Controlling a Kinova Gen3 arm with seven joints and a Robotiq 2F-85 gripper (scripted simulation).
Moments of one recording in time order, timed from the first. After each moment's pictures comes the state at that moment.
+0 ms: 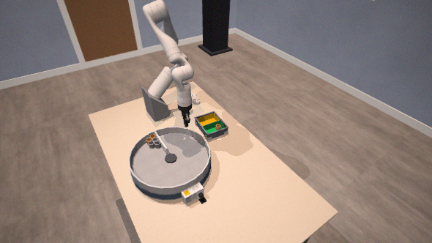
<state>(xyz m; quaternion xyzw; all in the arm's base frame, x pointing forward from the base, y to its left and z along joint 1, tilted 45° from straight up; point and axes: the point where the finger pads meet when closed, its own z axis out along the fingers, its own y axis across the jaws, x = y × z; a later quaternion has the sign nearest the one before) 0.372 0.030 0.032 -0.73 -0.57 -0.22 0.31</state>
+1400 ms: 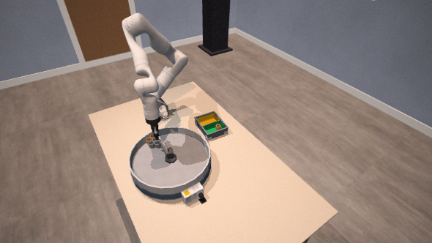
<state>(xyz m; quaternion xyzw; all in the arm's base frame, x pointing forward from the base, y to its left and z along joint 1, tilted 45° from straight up) 0.368 -0.084 -0.104 -0.73 -0.57 -0.23 0.31</state>
